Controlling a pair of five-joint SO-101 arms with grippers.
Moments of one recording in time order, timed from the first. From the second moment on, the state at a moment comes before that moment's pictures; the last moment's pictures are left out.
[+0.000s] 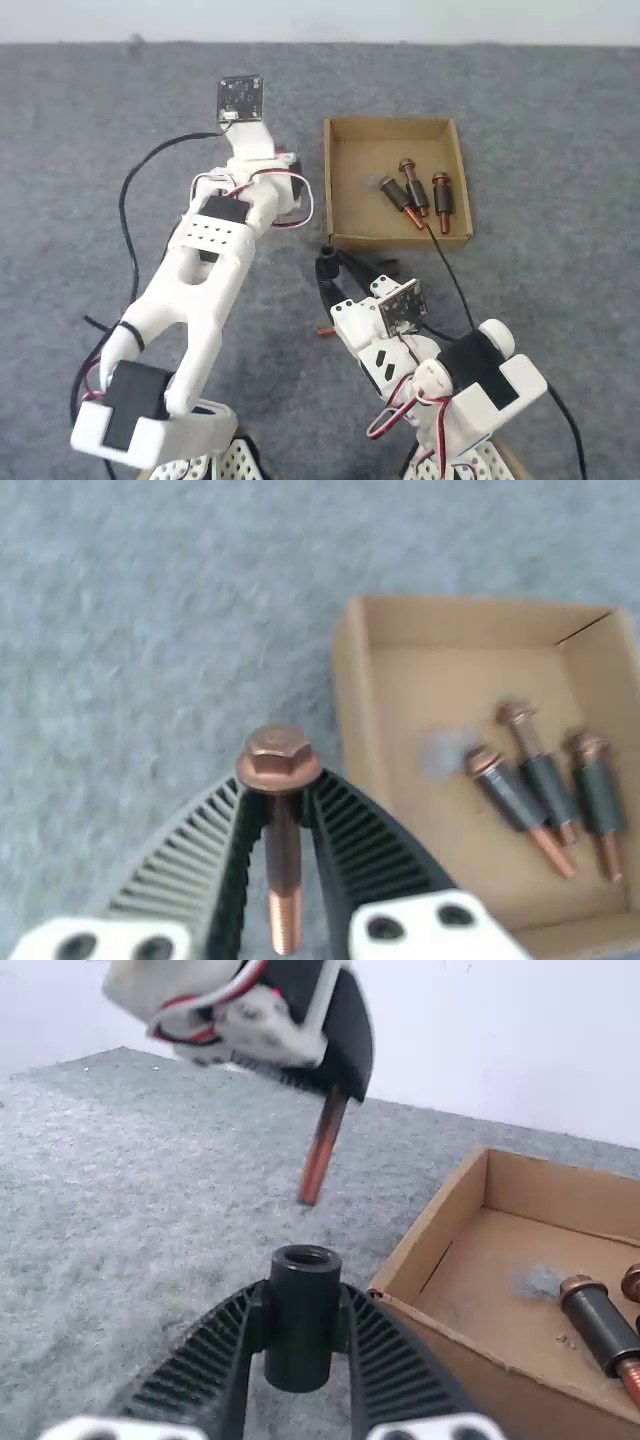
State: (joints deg) left arm 8.3 -6.6 34.3 27.1 19.8; right arm -36.9 6.9 94.2 -84.2 -1.9
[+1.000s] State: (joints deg) left arm 15.6 -41.5 67.3 8.0 19.8; right arm -36.9 6.9 94.2 -84.2 -1.9
